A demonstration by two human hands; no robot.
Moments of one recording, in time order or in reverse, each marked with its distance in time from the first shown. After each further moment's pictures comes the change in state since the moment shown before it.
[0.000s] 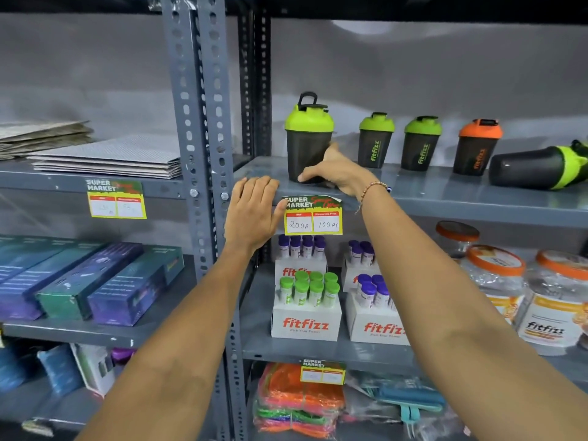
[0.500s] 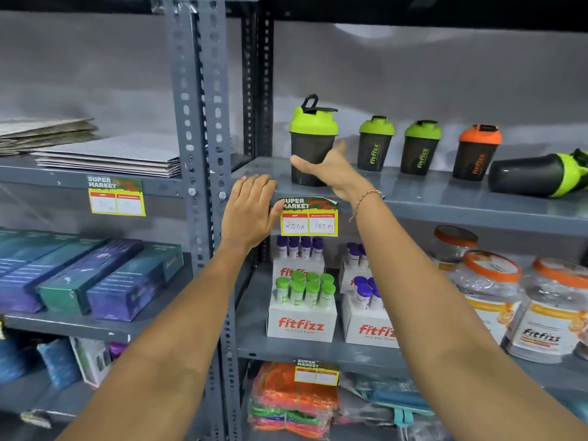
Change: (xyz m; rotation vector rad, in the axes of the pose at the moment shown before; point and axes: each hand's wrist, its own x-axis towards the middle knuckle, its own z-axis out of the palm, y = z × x) left_hand 0.002 0.000 -0.005 -0.006 -0.063 0.007; right_hand -0.008 -0.002 0.007 0.139 0.084 -0.057
